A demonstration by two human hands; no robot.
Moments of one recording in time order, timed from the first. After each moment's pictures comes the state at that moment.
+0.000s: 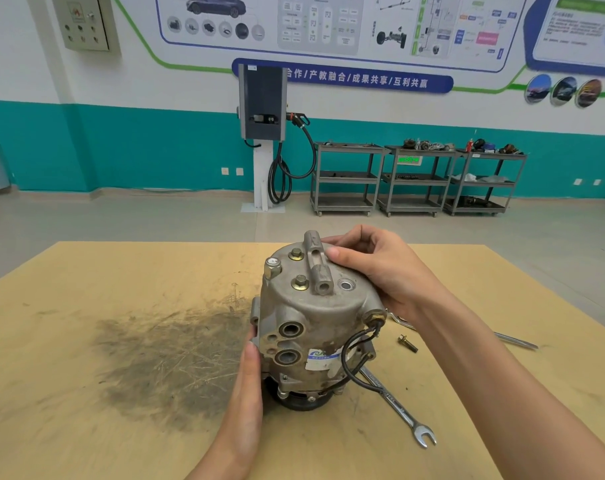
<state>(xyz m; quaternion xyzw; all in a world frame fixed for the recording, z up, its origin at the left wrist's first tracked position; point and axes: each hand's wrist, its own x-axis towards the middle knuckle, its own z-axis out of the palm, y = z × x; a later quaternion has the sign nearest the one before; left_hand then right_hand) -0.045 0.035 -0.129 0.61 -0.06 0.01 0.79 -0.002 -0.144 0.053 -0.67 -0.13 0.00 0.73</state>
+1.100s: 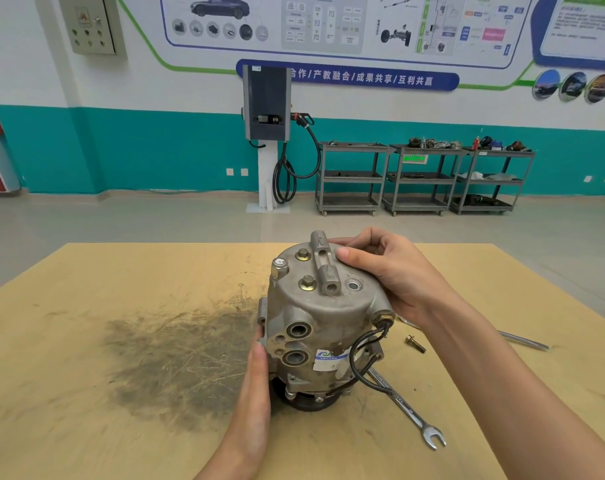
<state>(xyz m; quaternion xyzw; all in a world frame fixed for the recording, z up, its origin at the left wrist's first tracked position) -0.046 0.035 -0.125 0.61 -0.06 0.01 0.79 -0.005 -0.144 0.051 -0.64 -0.12 0.00 0.76</state>
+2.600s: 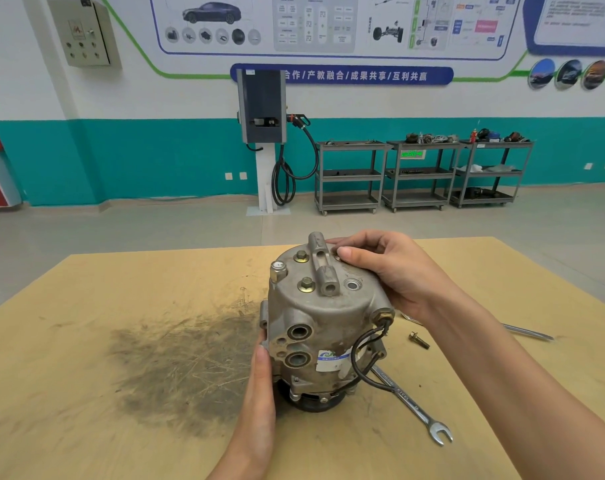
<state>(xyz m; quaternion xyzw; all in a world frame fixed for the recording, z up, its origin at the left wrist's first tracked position) -0.040 0.038 -0.134 0.61 -0.05 0.00 0.79 -0.006 -0.146 0.054 -0.65 -0.12 0.02 0.75</state>
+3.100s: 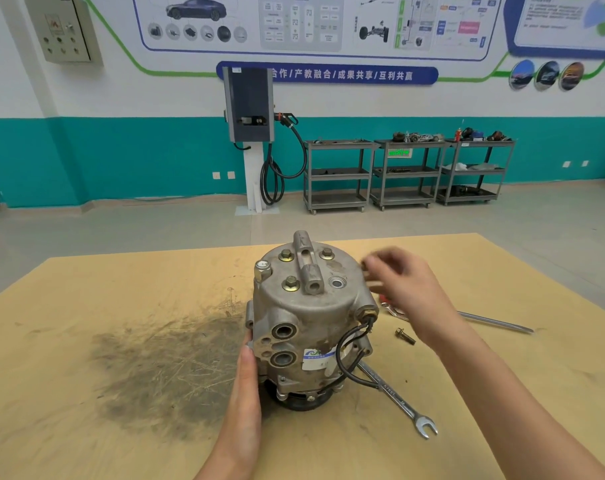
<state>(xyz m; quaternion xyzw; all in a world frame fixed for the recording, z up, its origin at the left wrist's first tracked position) -0.037 0.039 -0.137 0.61 -0.05 0.01 0.79 -0.009 -0.182 0.015 -0.78 -0.04 -0.13 0.61</state>
